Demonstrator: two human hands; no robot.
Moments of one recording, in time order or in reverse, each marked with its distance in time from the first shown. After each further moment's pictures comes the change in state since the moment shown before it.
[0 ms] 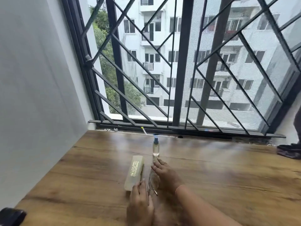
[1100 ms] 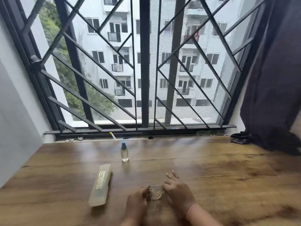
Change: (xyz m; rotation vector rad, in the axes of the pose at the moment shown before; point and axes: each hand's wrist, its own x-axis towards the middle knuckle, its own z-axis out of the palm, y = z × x) left_hand 0.027 0.050 0.044 -0.341 -0.462 0.152; right_hand -0.124 0.037 -0.072 -0.147 -0.012 0.220
